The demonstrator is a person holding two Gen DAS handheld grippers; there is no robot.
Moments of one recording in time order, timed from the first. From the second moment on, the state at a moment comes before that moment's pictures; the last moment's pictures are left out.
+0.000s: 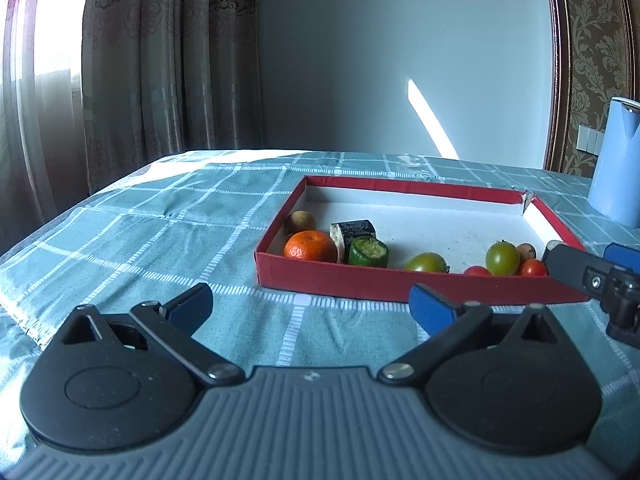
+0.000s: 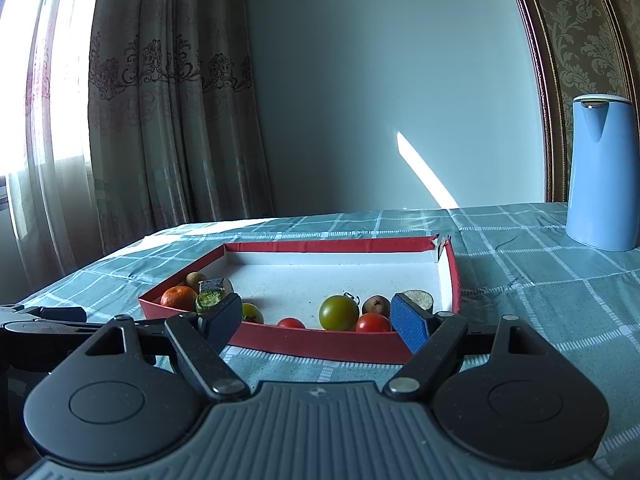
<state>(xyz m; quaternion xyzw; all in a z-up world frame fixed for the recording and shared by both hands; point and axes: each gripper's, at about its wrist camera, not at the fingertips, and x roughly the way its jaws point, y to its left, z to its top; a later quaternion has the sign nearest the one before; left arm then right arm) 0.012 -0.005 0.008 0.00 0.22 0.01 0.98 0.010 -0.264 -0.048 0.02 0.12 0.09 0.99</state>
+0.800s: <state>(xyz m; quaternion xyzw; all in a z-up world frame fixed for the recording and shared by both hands) 0.012 -0.006 0.006 0.01 0.22 0.01 0.97 0.011 -0.264 -0.048 0.02 0.12 0.10 0.99</state>
